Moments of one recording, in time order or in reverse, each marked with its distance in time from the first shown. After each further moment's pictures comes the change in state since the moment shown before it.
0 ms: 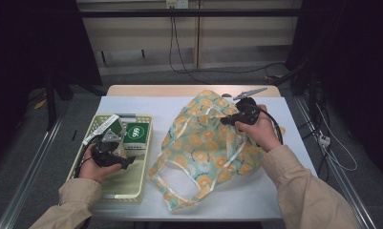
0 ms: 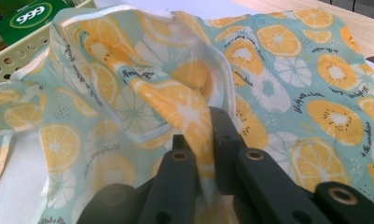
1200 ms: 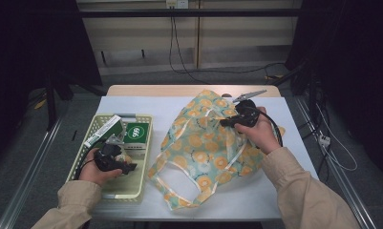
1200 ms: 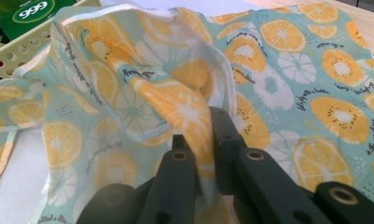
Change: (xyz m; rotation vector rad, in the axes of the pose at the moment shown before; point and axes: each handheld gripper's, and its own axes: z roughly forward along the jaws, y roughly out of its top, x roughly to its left) left arm -0.009 -0.004 0.002 0.105 -0.063 -0.033; right arm 0.003 -0.005 0.001 -0.001 0.004 -0.001
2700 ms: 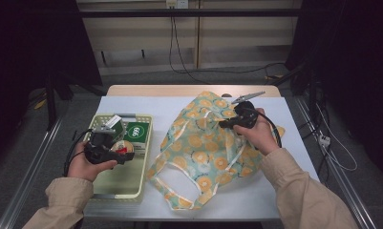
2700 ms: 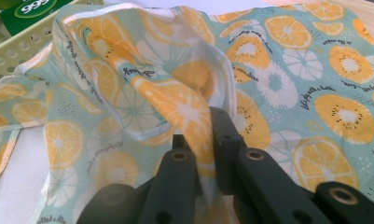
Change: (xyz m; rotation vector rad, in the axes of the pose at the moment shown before) left arm -0.012 0.034 -0.059 -0.147 -0.020 -0.092; right arm 0.000 -0.003 0.006 0.006 0.013 0.008
